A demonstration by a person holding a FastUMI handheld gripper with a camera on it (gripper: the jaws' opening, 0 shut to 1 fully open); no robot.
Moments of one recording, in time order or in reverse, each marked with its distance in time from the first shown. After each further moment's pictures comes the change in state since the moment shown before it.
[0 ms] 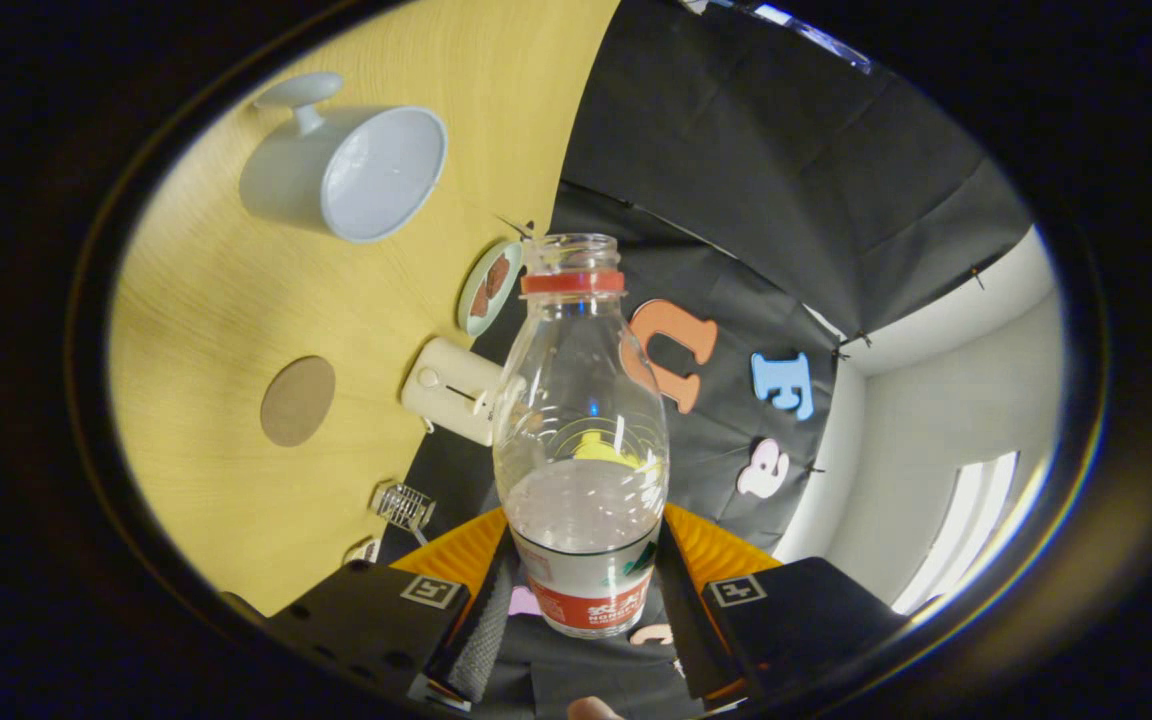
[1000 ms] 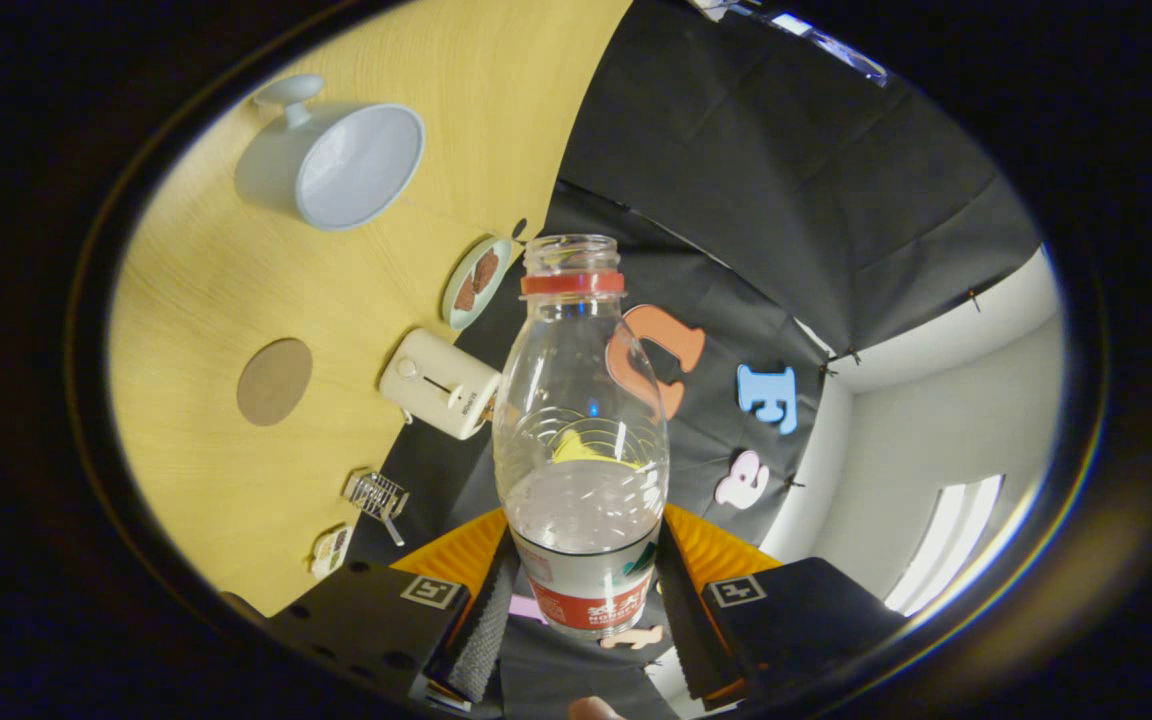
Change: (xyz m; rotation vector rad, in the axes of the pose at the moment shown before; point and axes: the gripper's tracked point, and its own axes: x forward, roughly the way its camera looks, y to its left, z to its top) arm 0.000 -0.030 0.001 -0.058 -0.007 -0.028
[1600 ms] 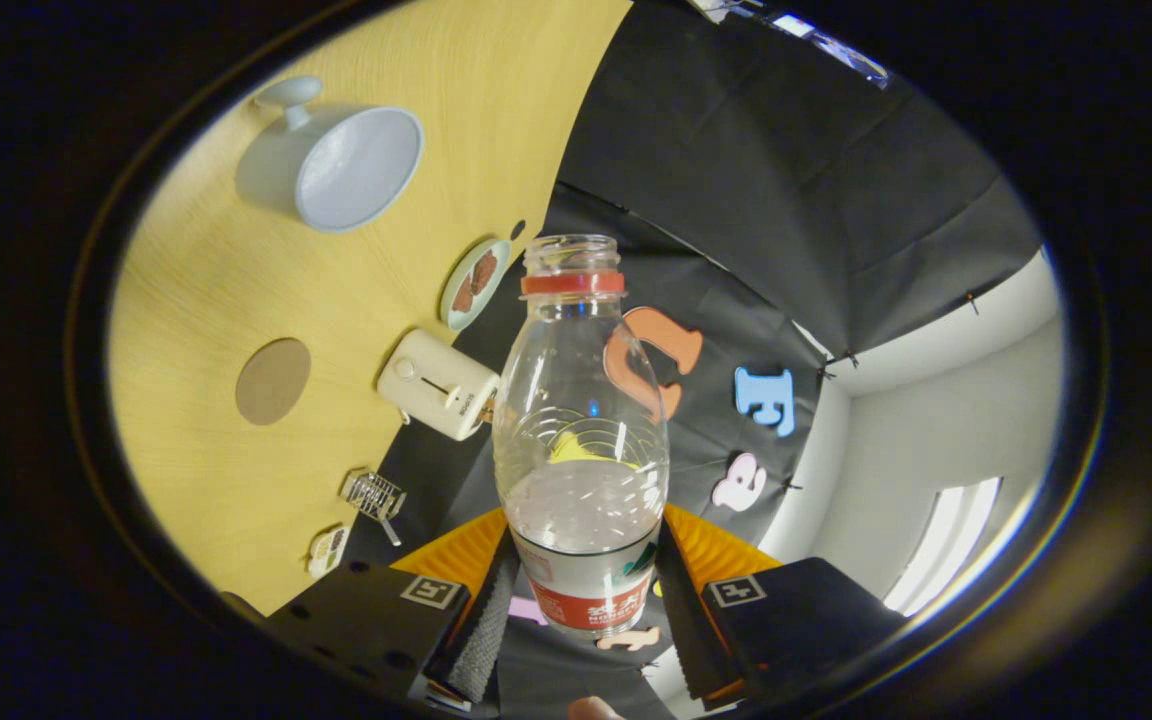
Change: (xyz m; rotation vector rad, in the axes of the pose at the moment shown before) arm -0.002 -0.003 0.001 -0.003 -0.004 -0.003
